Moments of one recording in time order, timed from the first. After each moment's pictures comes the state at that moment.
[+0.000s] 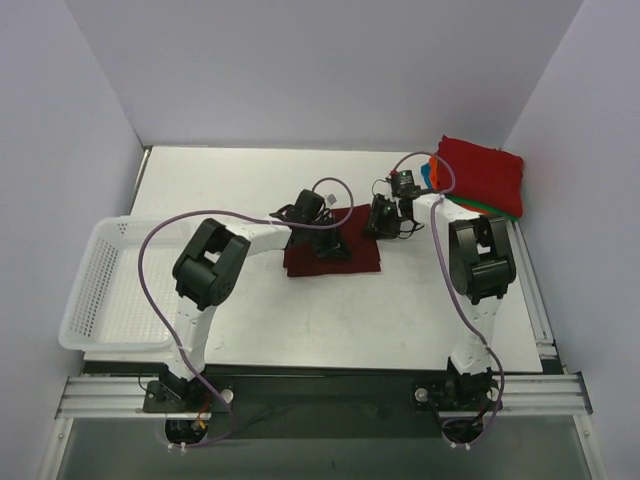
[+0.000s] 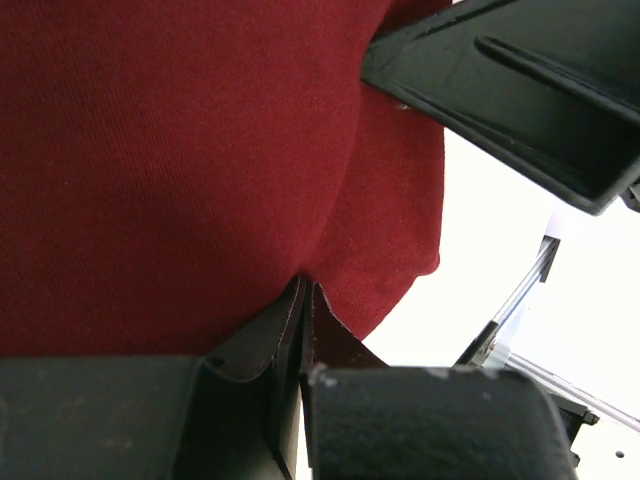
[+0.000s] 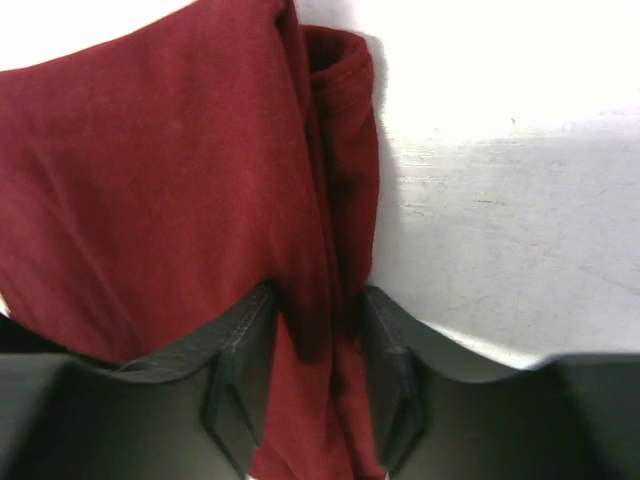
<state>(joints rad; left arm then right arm) -0.62 2.16 1.42 -0.08 0.47 -0.83 0.25 2.04 1.36 -0.39 -0.26 0.47</state>
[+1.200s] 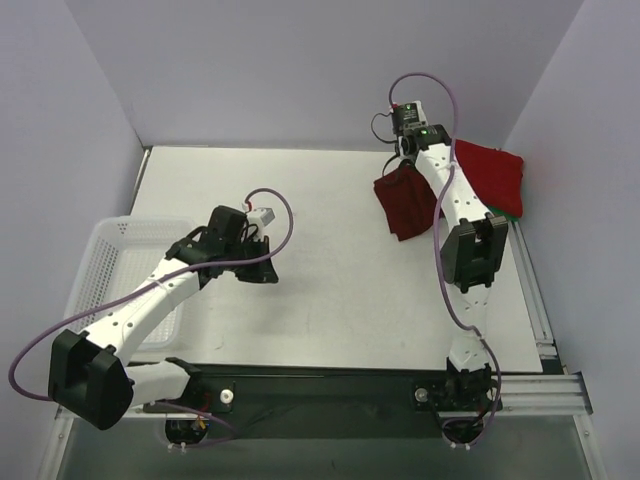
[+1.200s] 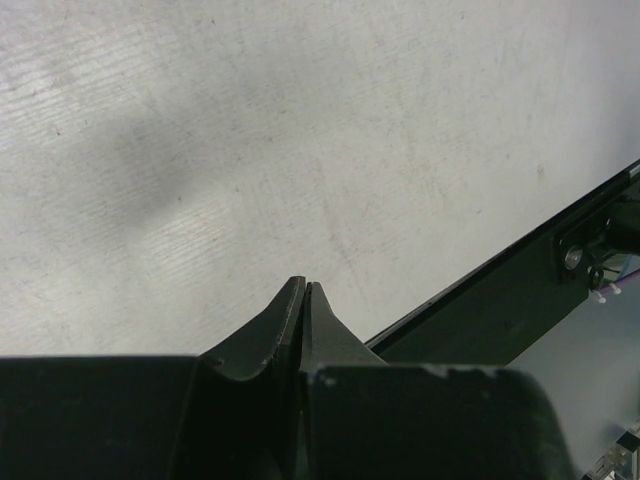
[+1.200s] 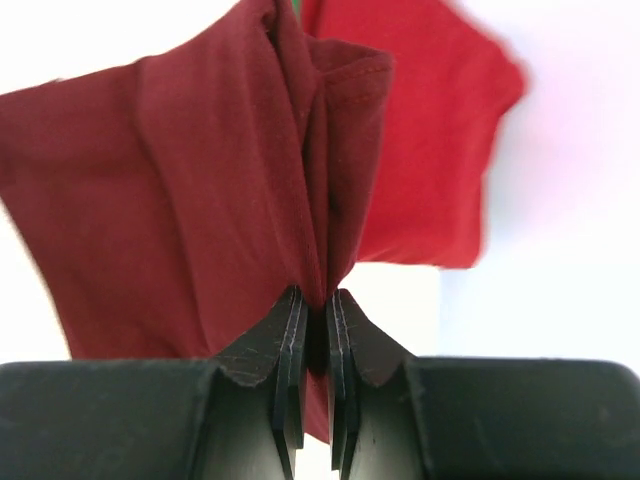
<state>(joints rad) -0.48 1.23 0.96 -0.62 0.33 -0.36 0.26 2.18 2.16 -0.90 0.63 -0.14</state>
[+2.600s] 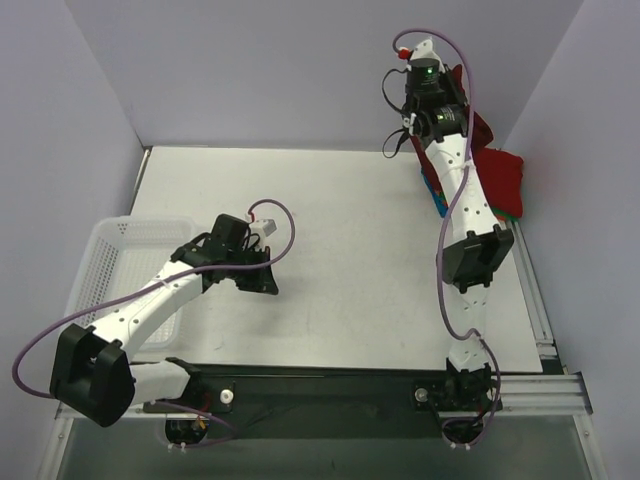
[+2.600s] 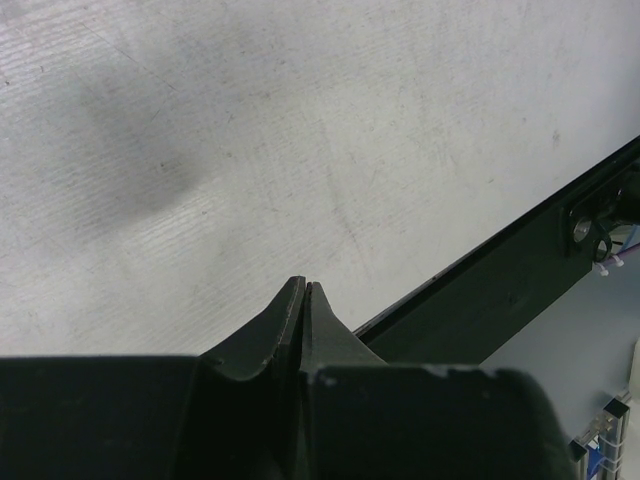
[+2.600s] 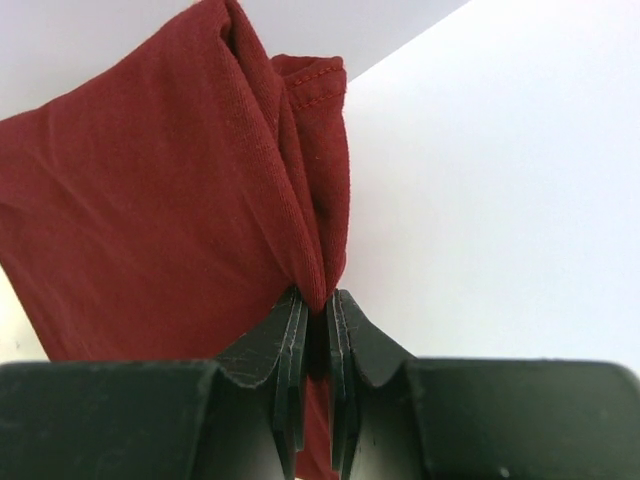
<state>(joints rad) -0.48 1.24 0.89 -0.62 0.38 -0.35 0.27 2.20 2.52 -0.67 0.89 -0.57</state>
